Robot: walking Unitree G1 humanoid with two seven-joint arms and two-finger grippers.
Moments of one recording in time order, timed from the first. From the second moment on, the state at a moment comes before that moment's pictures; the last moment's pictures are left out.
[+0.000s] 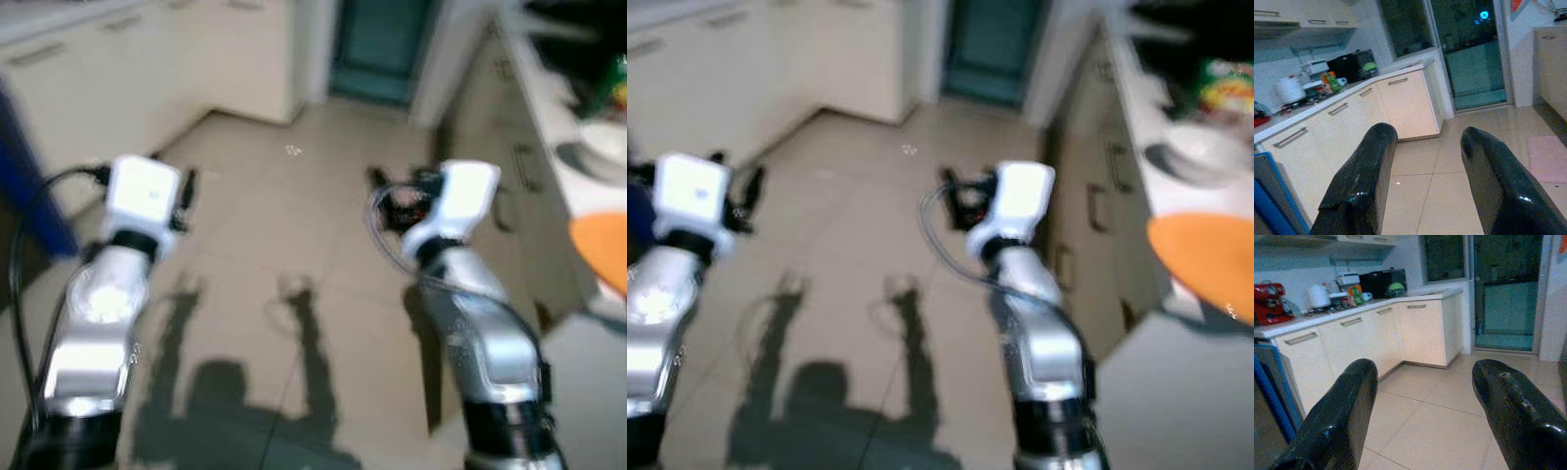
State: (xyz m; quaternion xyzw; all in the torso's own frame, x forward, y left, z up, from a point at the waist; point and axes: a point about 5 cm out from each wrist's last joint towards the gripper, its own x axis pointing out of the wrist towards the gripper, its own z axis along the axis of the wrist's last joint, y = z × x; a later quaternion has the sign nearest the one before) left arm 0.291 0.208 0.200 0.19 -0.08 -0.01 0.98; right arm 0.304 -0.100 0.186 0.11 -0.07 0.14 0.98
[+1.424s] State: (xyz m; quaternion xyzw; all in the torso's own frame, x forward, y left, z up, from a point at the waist) left arm 0.295 0.195 0.197 0.18 -0.10 -0.01 0.98; right arm 0.311 -0.108 0.183 0.09 -0.05 0.12 0.99
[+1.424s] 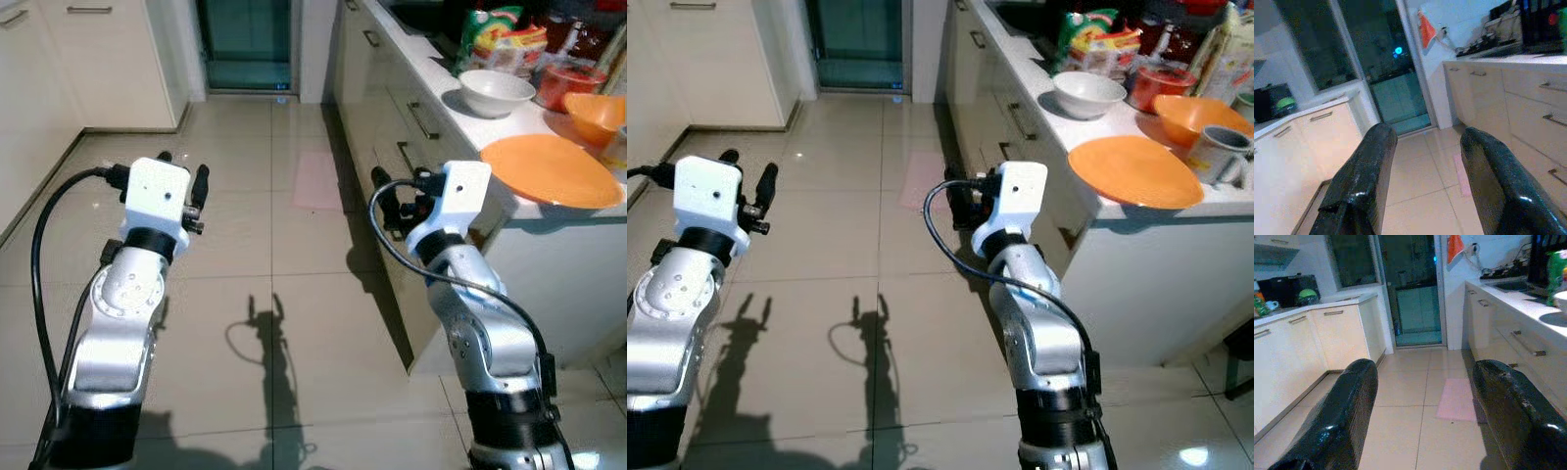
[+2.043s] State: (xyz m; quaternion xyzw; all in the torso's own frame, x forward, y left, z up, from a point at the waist) left arm 0.294 0.202 0.197 0.18 -0.10 -0.01 0.98; right arm 0.310 -0.100 0.181 0.09 -0.05 0.14 0.99
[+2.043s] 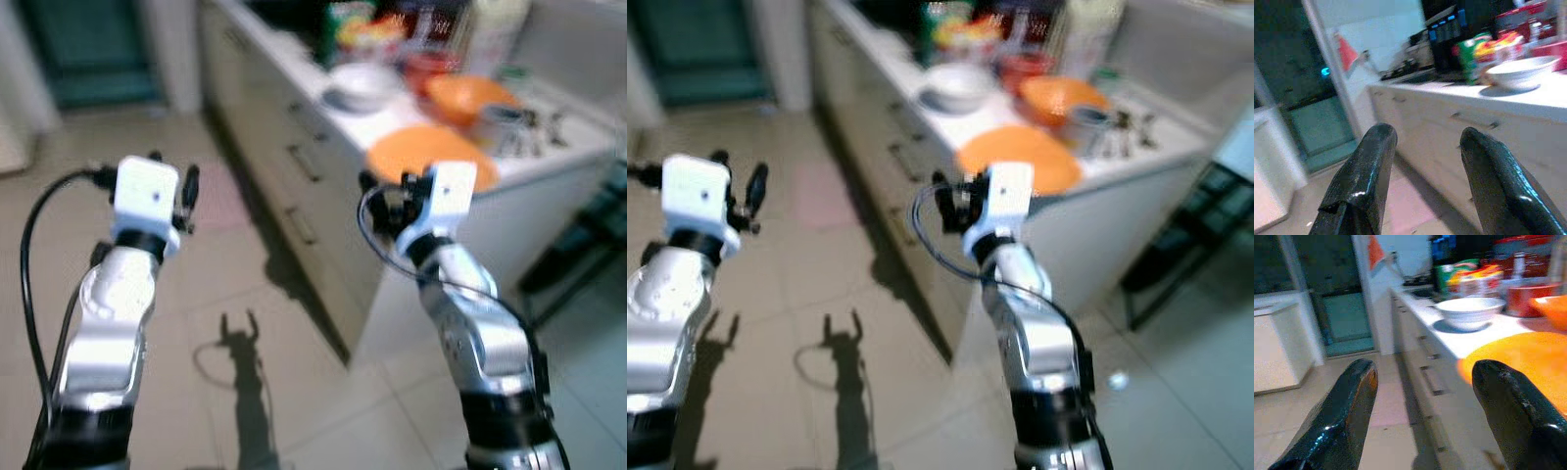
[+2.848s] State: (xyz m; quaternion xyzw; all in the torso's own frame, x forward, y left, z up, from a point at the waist) left arm 0.296 0.203 0.206 0.18 -0.12 0.00 0.98; right arm 0.309 -0.096 0.185 0.05 -0.06 0.16 0.98
